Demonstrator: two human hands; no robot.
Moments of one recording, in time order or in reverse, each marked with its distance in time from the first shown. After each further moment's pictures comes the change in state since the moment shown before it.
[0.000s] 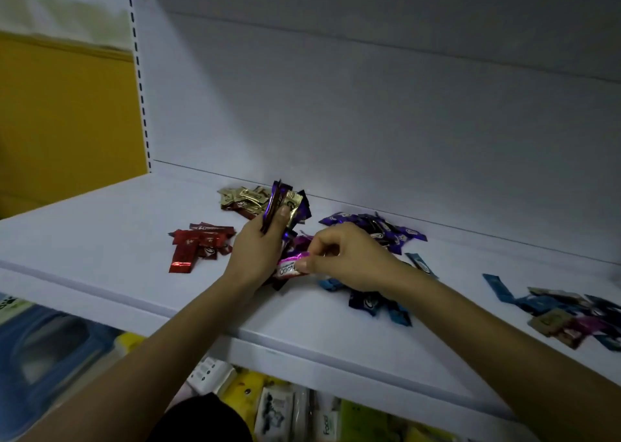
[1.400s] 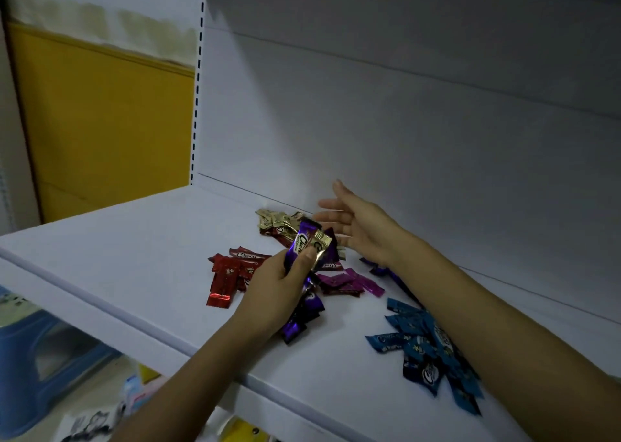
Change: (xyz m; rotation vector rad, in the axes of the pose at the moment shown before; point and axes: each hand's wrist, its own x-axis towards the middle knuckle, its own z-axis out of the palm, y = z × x) left_hand 0.001 -0.008 -0.036 -0.046 -0.092 -0.049; right_hand 0.131 -0.009 -0.006 0.712 0.013 0.288
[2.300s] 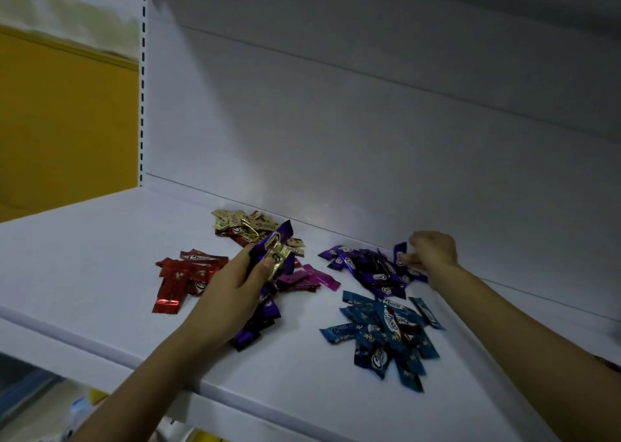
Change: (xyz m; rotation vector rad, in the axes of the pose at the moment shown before) left_hand -0.004 -0.003 0.004 0.017 -0.070 0.049; right_hand -0.041 0.052 -0.149 -0.160 0.872 0.077
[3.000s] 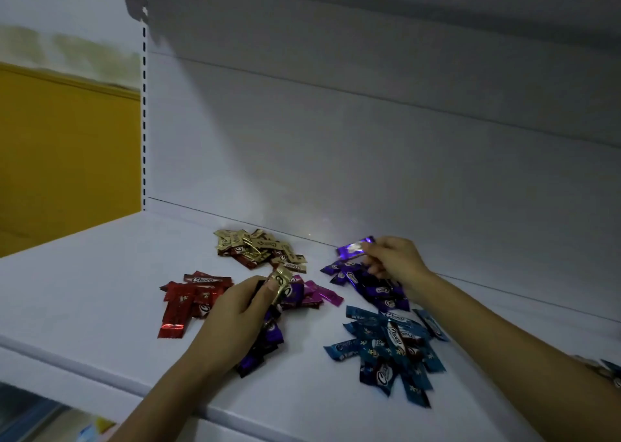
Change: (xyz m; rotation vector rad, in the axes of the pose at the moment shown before) left_hand -0.006 0.006 -0.003 0.092 -0.029 0.009; right_hand -0.041 -0.019 0.028 -0.019 -0.370 -0.151
